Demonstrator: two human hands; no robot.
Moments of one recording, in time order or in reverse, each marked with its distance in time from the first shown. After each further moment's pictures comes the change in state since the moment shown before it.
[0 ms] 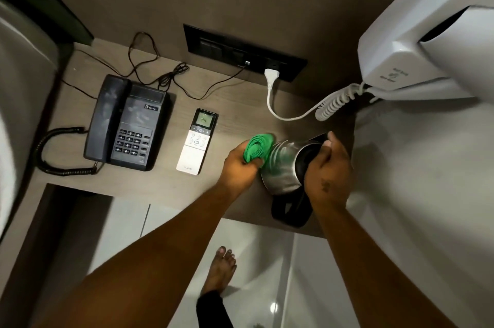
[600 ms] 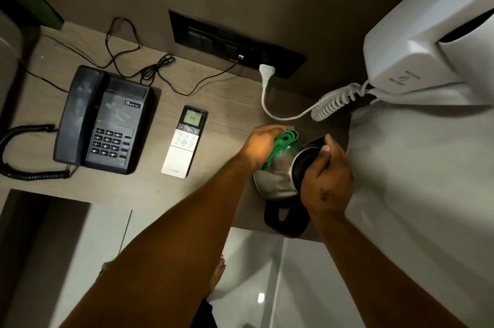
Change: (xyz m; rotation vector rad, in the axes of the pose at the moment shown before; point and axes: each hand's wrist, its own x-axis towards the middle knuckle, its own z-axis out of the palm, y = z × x) left_hand 0.060 0.037 0.048 -0.259 -0.277 -0.154; right_hand 0.003 0.014 0.011 -0.060 0.052 -0.072
